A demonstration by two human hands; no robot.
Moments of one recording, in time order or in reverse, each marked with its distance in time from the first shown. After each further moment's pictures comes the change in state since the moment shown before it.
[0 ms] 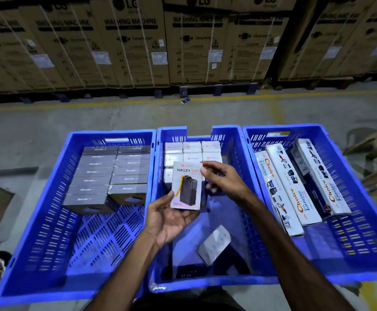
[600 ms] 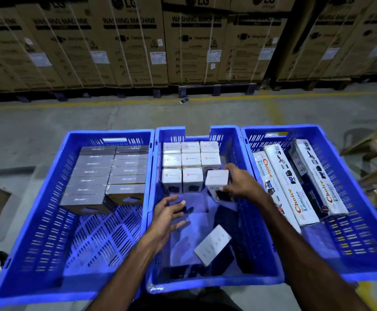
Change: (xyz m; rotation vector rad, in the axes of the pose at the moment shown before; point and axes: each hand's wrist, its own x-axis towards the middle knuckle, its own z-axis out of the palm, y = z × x) left_hand 0.010 -0.010 -0.012 0.582 0.512 0.090; right_hand 0.022 0.032 -0.058 -0.910 0.024 0.109
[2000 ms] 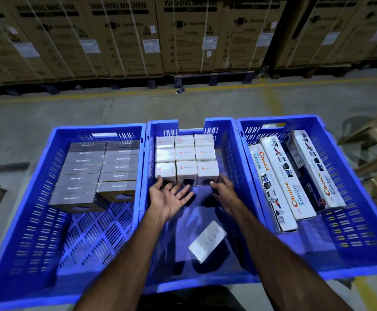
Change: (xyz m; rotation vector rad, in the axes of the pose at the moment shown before) left_hand 0.094 -0.001 0.023 -0.727 -0.121 -0.239; right_hand 0.038 0.027 0.108 1.211 0.114 0.400
